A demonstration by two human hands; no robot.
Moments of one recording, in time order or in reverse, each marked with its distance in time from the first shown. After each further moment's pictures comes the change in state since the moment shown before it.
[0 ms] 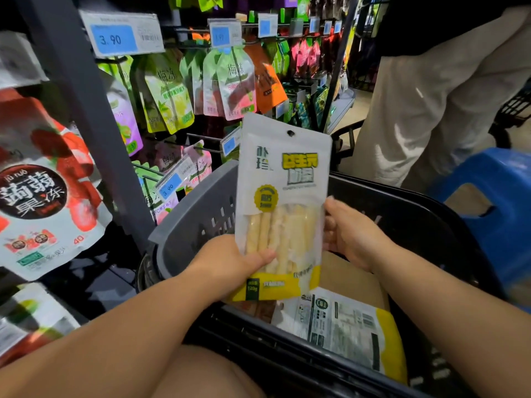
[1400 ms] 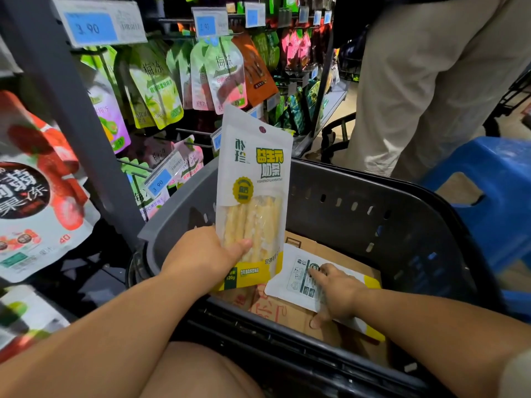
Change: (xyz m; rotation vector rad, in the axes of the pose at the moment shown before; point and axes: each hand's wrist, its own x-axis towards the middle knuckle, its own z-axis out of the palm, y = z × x) left_hand 0.005 -0.003 -0.005 0.251 0.153 -0.082; right_hand -0.004 0.125 -0.028 -1.456 -0.291 0.318
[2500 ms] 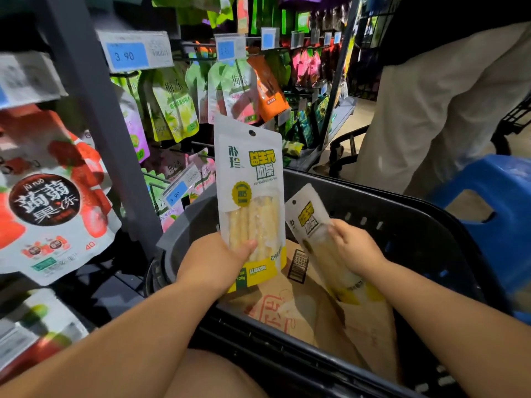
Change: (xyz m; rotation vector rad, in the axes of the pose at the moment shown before) left_hand 0.004 -0.005 0.001 -0.159 0.107 0.002; right_hand -0.020 -0.013 -0.086 0.569 0.633 0.001
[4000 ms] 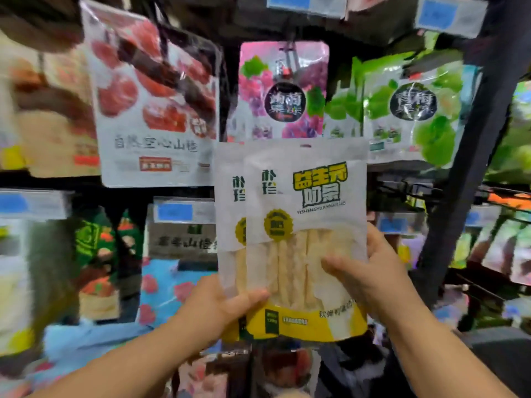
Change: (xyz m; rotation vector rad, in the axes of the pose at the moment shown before) left_hand -0.258 -0.137 -0.238 -0.398 0.707 -0.036; right_hand -0.156 -0.388 0.018 0.999 -0.610 -0.860
